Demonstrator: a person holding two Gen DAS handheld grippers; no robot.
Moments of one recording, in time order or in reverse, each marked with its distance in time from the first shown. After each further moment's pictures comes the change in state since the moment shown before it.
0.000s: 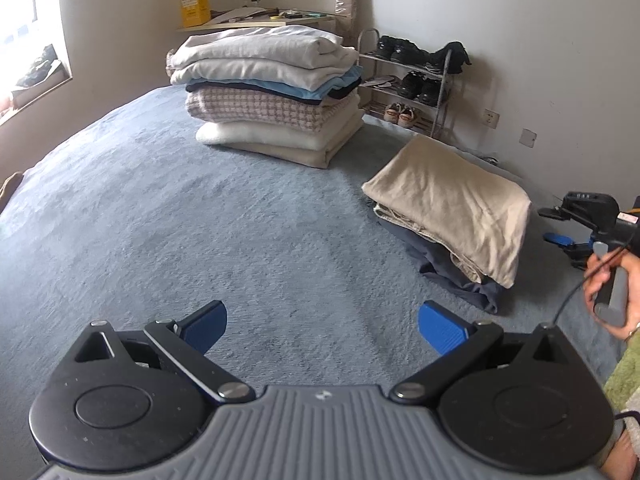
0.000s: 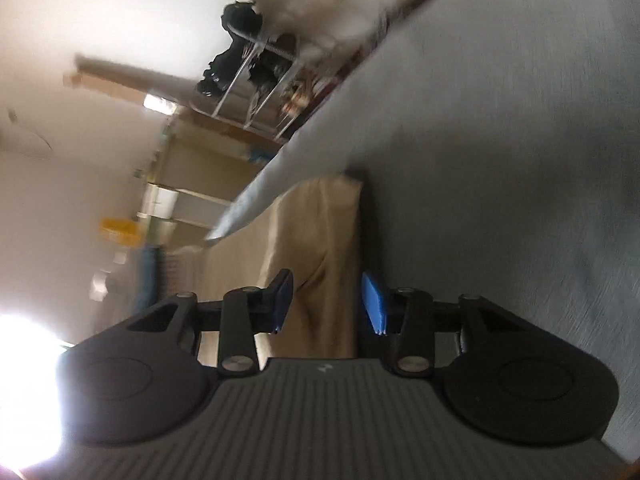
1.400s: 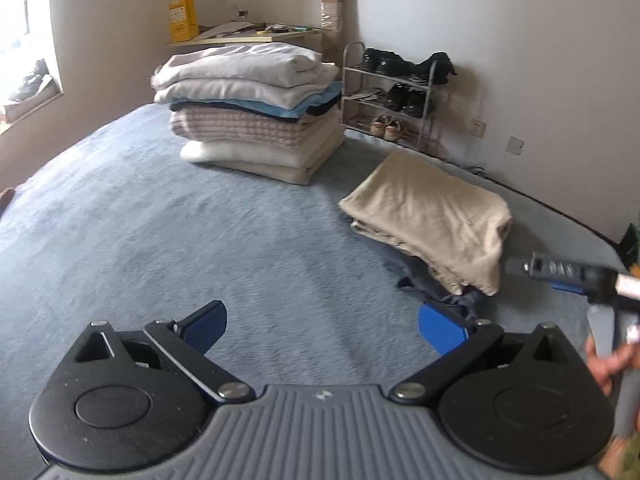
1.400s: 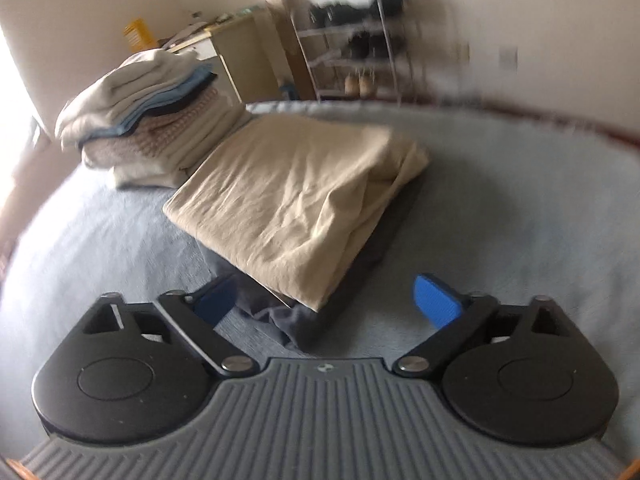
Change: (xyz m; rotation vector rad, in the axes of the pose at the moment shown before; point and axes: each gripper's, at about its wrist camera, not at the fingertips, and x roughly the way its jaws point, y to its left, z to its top) left arm -0.009 -0.018 0.003 0.039 -0.041 -0.016; right arm -0.077 0.074 -0.088 -0.592 0.094 -0.119
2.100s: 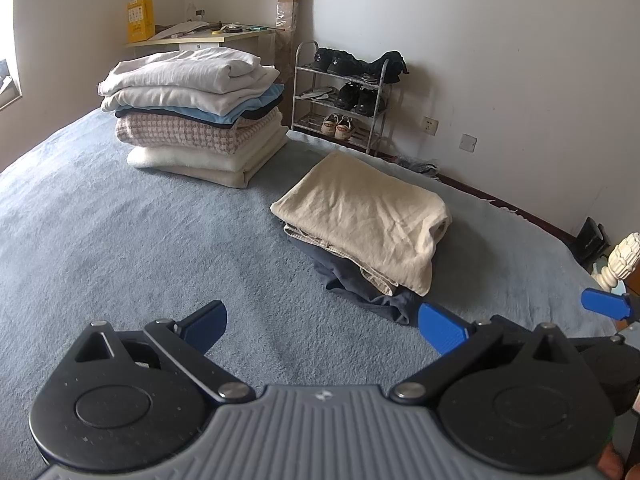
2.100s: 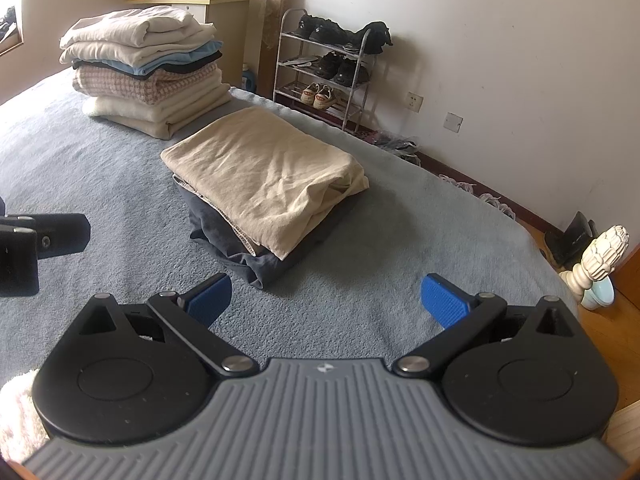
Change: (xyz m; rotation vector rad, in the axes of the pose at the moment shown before) left arm -0.013 -0.043 0.008 0.019 0.001 -0.147; right arm -0.126 0.093 -0.044 -0.370 -0.045 -0.359
